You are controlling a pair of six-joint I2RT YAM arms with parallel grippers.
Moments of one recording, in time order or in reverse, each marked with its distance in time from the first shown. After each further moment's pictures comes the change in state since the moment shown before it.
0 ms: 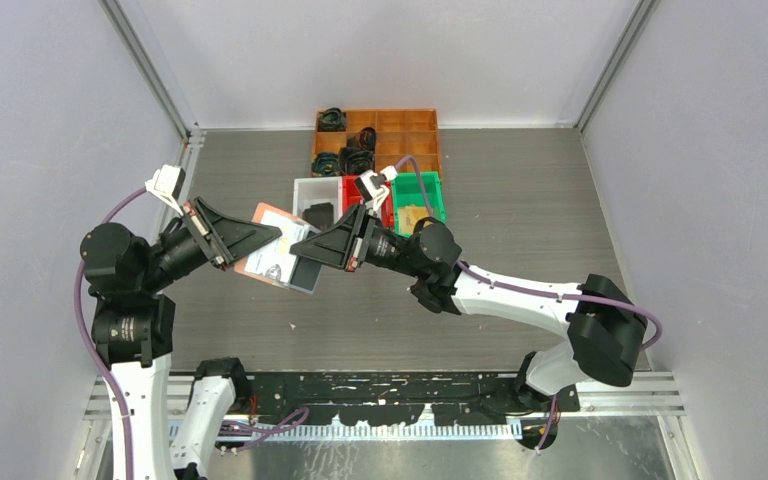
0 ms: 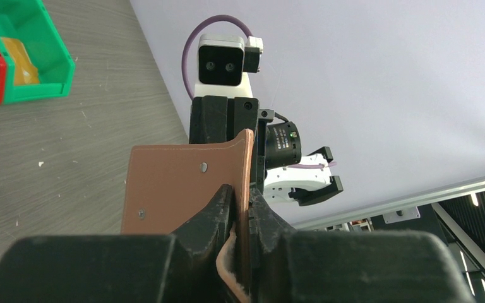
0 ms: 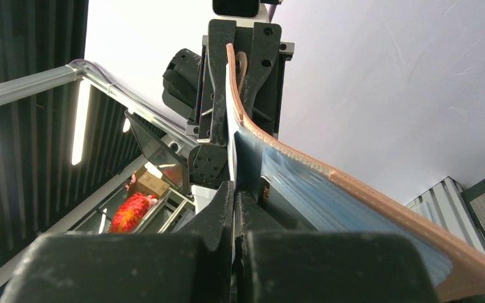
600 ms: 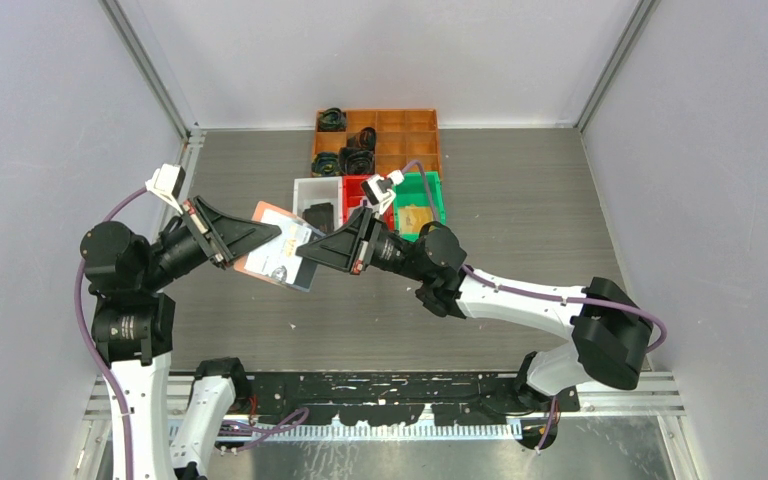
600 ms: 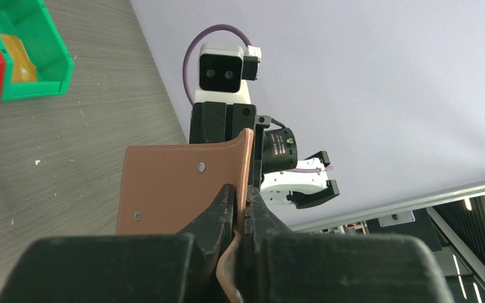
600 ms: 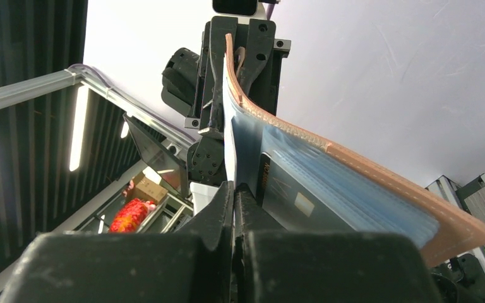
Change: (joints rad) left arm 0.000 0.007 0.000 0.002 -0.003 -0.017; right arm 0.000 -0.029 -0.047 0.011 0.020 0.000
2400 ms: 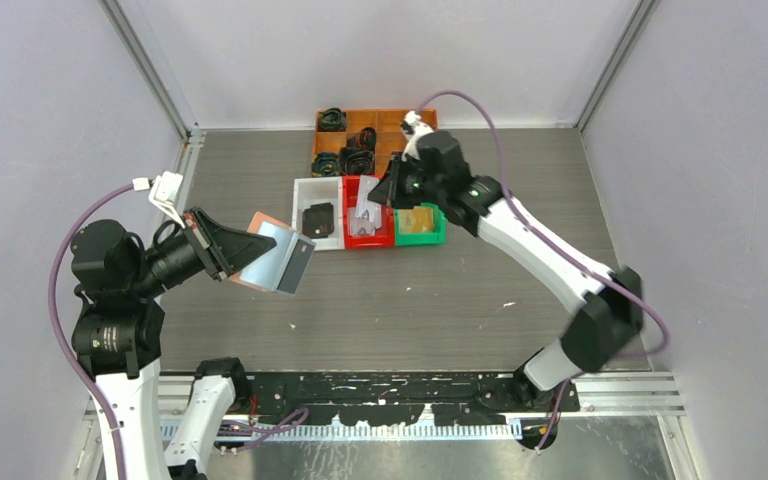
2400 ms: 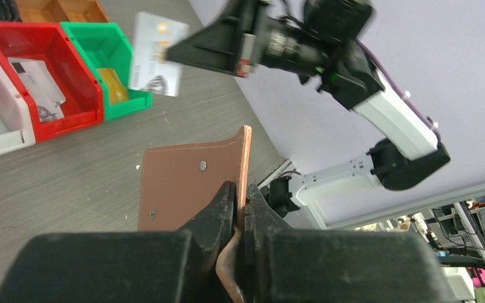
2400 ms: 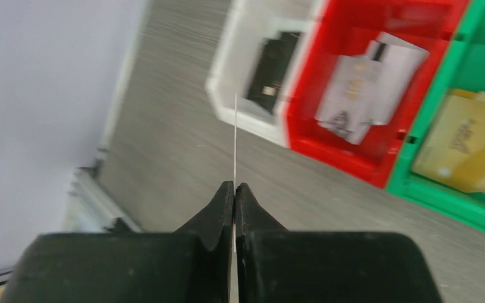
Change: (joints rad) left arm 0.000 0.021 0.155 -0.326 -0.053 0.501; right arm -0.389 0.058 0.495 -1.360 0.118 -0.730
